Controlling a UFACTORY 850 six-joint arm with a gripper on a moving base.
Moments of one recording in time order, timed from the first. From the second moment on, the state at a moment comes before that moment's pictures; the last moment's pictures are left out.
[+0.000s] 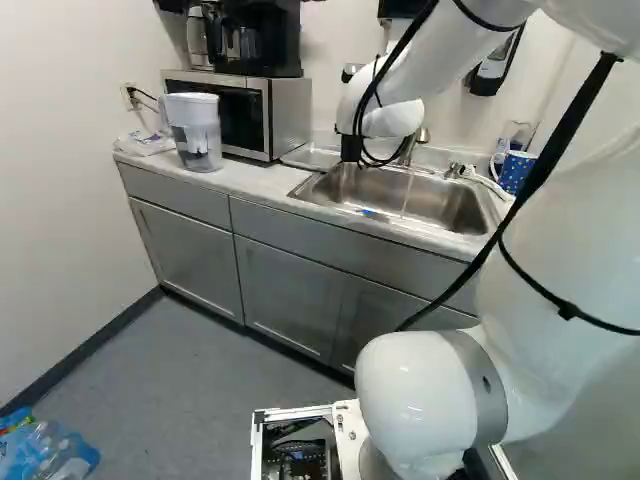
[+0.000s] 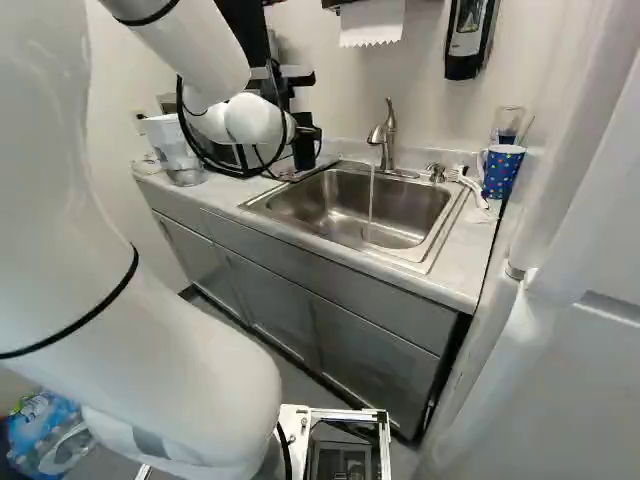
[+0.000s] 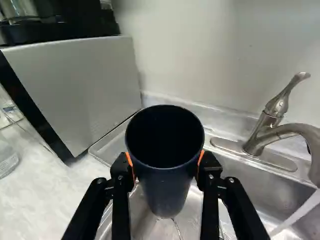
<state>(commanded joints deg) -3.1 5.8 -46.2 0.0 21.7 0.0</state>
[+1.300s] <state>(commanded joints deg) -12.3 3.8 -41.3 0.0 23.1 0.0</state>
